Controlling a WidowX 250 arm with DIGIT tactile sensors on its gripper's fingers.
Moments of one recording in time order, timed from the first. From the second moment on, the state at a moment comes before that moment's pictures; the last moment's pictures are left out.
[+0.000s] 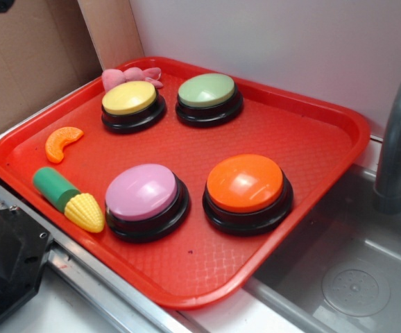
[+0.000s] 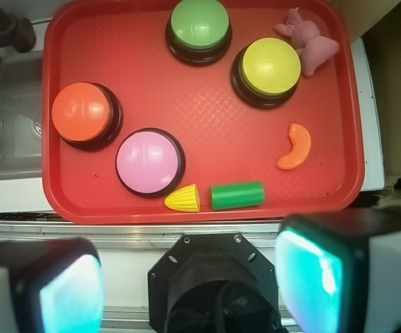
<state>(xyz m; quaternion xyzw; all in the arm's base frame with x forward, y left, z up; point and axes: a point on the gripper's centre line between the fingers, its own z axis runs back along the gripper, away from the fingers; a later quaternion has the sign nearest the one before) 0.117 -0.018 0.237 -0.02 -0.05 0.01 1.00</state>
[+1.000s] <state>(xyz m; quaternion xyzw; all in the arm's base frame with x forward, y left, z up) 0.137 0.053 0.146 0.02 -0.04 0.20 0.98</state>
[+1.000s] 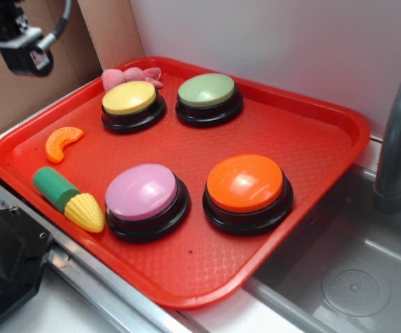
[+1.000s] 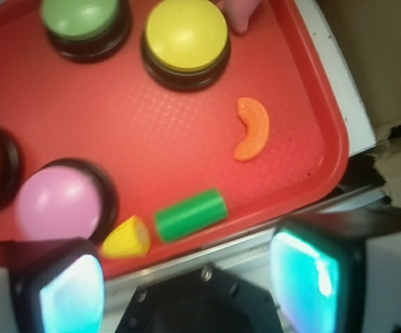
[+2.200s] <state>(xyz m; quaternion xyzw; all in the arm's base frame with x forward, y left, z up) 0.163 0.119 0.022 0.02 -0.07 0.35 0.93</state>
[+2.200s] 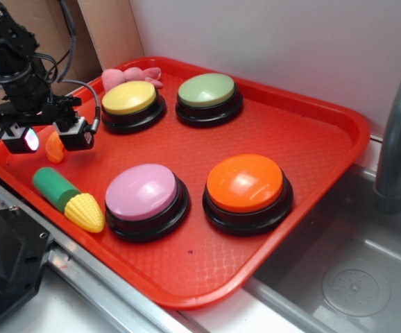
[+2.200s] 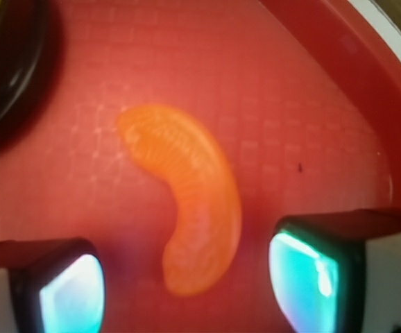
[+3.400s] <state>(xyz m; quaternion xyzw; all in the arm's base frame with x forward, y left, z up) 0.171 0.134 0.009 -0.01 -0.10 0.35 0.93</state>
